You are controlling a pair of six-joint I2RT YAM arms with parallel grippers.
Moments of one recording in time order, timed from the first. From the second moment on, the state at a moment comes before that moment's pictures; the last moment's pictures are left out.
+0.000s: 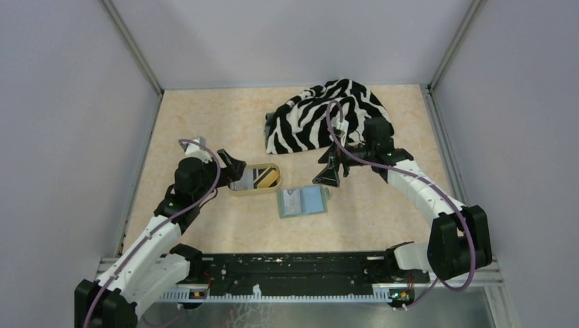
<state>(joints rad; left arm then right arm) -0.41 0.79 0.50 -0.03 -0.09 -0.59 0.30 1.31 0.90 -0.25 -1.05 -0.22</state>
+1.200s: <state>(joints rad) -0.24 1.13 0.50 -0.04 0.07 -0.53 0.30 1.32 0.90 -0.20 -1.07 -0.24</state>
